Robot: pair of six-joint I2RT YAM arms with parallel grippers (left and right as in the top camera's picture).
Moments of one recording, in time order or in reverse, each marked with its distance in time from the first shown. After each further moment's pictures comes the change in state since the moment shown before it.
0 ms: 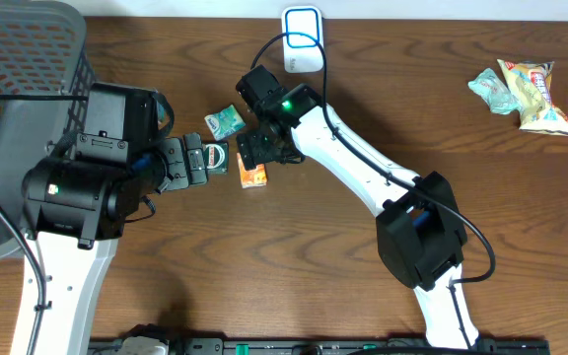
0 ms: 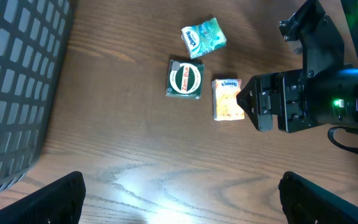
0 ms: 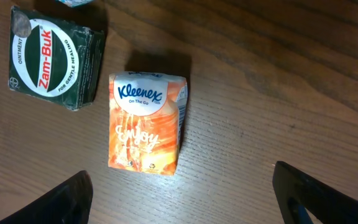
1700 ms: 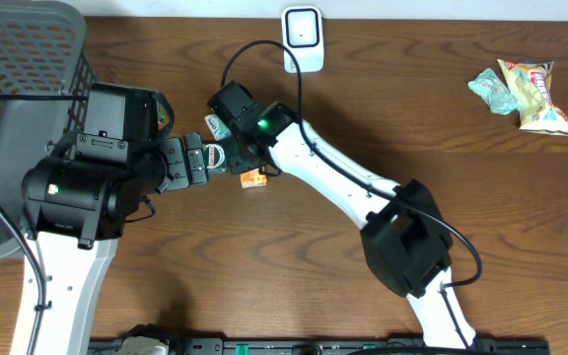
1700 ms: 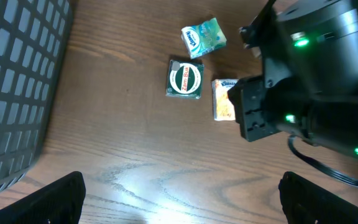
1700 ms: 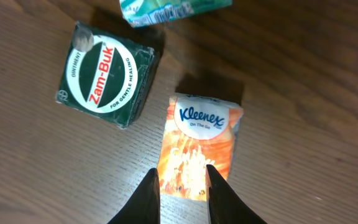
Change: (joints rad) left arm 0.000 0.000 0.000 0.000 0.000 0.000; right arm 0.096 0.026 -0.001 0.115 0.087 0.012
